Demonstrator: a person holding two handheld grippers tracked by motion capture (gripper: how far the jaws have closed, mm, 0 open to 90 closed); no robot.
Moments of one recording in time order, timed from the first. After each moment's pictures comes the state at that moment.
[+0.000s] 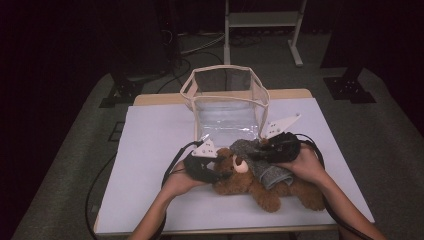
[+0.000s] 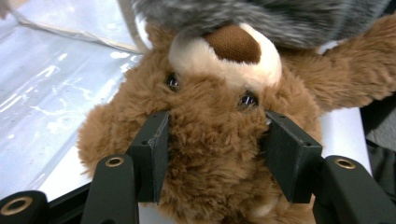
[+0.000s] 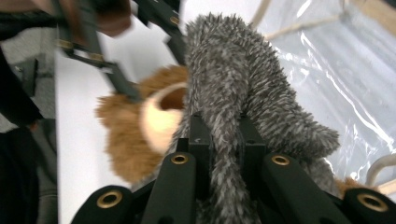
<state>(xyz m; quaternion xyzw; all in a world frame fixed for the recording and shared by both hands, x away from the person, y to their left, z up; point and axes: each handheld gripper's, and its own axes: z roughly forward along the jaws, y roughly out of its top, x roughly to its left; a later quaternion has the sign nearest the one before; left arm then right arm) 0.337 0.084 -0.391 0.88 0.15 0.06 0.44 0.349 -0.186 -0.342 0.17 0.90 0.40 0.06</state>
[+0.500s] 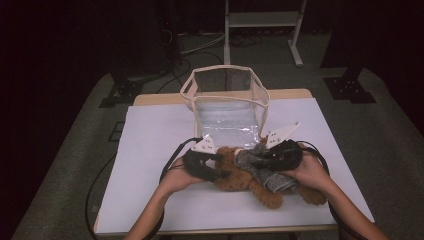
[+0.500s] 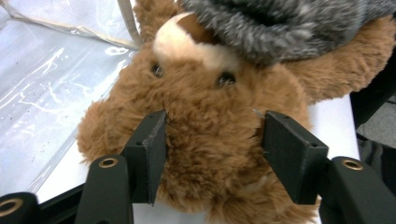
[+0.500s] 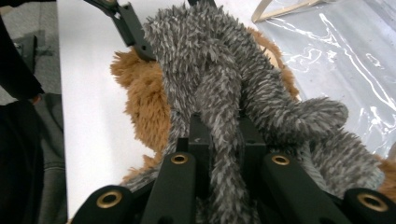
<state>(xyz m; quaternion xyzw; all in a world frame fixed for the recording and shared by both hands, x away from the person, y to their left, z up) 0.342 0.086 -0.385 0.89 0.14 0.05 0.43 0.337 -0.189 -0.355 0.16 0.91 0.37 0.05</state>
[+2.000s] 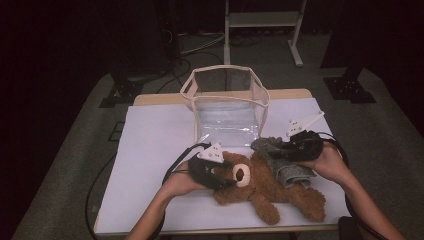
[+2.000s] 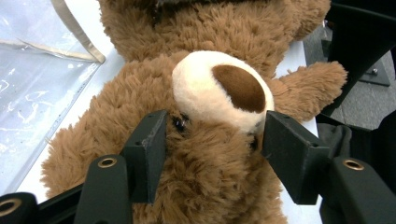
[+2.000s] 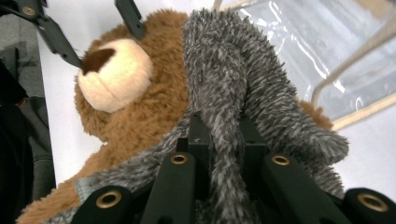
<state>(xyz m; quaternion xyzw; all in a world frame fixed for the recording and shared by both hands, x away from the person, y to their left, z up) 0.322 0.070 -0.375 0.90 0.08 0.02 0.43 0.348 -0.236 -0.337 0.21 0.90 0.37 0.07</state>
